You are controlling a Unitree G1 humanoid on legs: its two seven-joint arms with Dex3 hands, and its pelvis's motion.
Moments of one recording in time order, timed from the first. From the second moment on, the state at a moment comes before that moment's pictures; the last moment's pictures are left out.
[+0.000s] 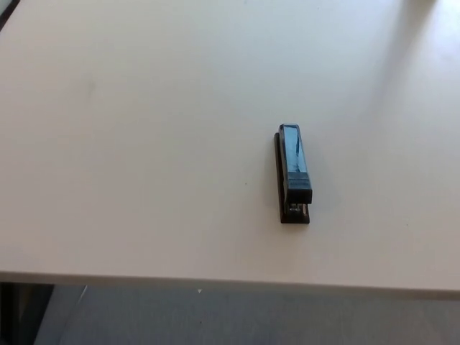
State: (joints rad) left_arm -0.08 0.47 0.22 1.17 0.01 -0.25 -0.18; right_arm -0.14 -0.30 -0.19 1.25 -0.07 -0.28 0.00
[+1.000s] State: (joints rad) left_arm -0.12 0.50 0.26 1.23 -0.01 -0.34 -0.23; right_arm -0.12 -0.52 -0.64 1.31 0.12 -0.24 -0.28
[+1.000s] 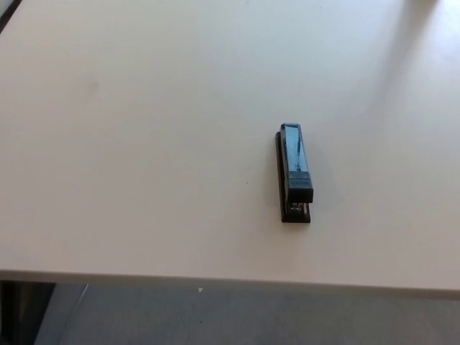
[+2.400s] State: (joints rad) left_arm -0.13 0.50 0.26 1.24 -0.02 -0.34 -0.25; right_arm -0.85 -0.90 -0.53 0.59 0.30 -0.21 -0.29
